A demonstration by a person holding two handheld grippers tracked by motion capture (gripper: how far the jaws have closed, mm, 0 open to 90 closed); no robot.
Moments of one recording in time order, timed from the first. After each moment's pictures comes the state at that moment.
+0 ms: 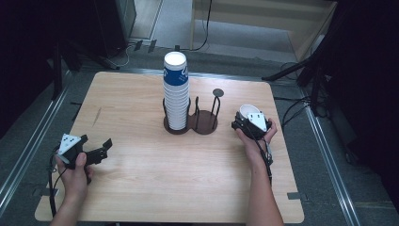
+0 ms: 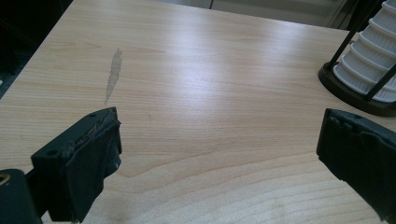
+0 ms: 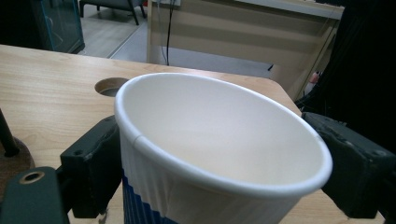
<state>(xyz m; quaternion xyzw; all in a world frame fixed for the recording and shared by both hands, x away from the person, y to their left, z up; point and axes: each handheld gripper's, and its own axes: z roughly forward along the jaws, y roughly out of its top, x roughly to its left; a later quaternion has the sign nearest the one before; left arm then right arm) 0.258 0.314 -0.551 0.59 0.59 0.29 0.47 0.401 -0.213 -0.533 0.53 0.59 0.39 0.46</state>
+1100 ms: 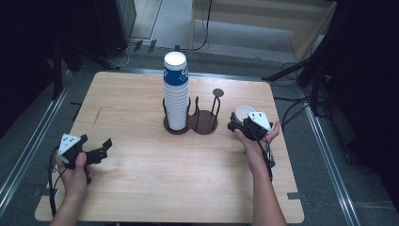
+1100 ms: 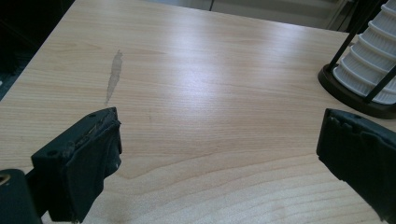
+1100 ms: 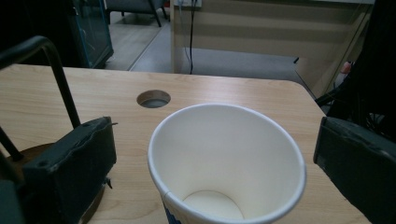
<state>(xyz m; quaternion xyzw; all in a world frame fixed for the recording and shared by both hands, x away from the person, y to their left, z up) 0.259 0.314 -0.551 0.59 0.59 0.29 0.47 0.381 -0.204 -0.503 0.54 0.60 0.43 0.41</state>
